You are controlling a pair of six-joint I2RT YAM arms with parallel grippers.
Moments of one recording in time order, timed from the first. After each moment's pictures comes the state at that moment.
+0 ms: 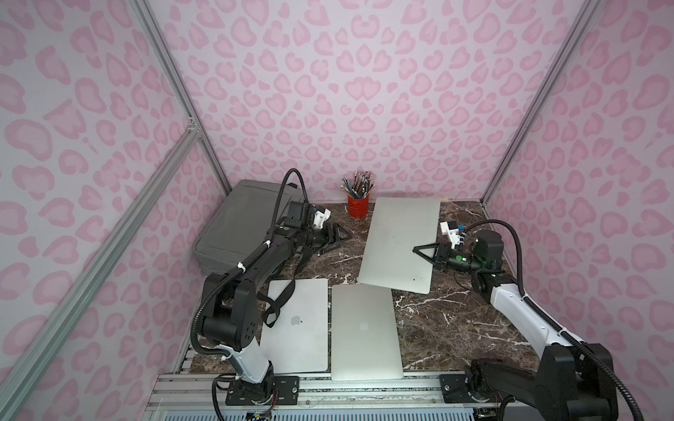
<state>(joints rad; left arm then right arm) -0.30 1.71 1.32 -0.37 0.81 -0.68 0.04 1.22 0.73 0.14 -1.04 0.92</state>
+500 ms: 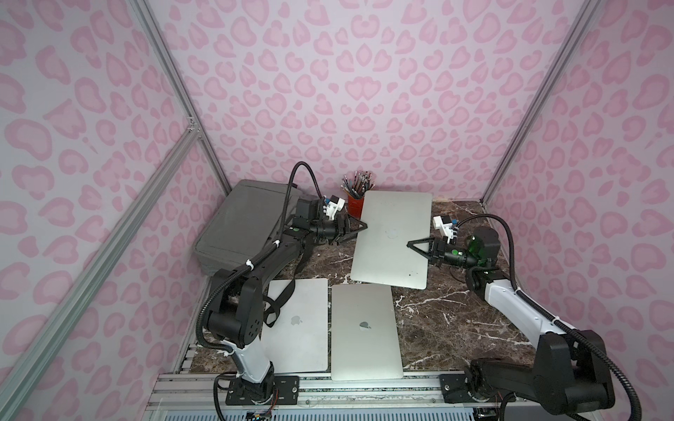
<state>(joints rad) -0.36 1.76 1.34 -0.08 0.95 -0.85 0.08 1.29 0.74 0.40 -1.11 1.13</state>
